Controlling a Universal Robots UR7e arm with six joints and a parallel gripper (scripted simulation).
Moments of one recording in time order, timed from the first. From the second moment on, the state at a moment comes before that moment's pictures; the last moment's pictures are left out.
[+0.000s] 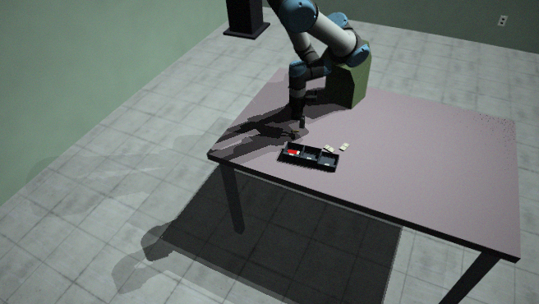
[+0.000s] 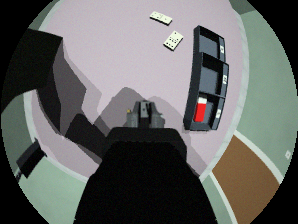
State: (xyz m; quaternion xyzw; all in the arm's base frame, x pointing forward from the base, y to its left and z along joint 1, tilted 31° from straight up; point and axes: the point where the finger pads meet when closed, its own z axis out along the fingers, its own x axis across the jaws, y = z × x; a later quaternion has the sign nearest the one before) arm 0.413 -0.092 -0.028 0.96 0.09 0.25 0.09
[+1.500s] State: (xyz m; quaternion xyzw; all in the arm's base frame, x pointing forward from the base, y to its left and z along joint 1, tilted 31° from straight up) arm 0.530 -0.071 0.035 0.96 0.06 0.25 0.08
